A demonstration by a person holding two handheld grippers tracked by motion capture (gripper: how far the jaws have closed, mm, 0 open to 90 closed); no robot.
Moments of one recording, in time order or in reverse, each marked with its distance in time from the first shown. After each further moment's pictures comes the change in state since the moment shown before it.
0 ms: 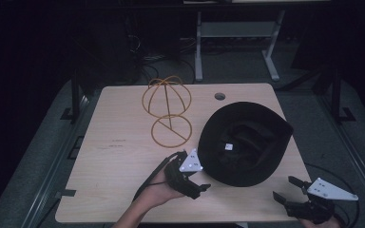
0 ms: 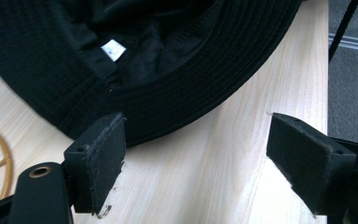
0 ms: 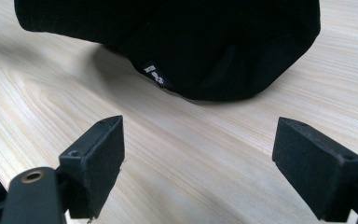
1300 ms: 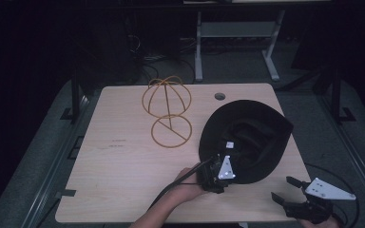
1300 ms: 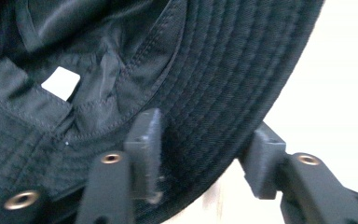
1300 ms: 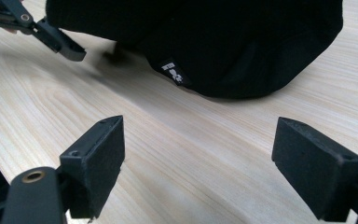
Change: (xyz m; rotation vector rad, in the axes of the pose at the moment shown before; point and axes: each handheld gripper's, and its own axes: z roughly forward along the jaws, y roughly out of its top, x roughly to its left) left arm -0.018 0.028 0.079 0.087 0.028 0.205; right arm 0.002 0.000 0.003 0.008 0.020 -0.013
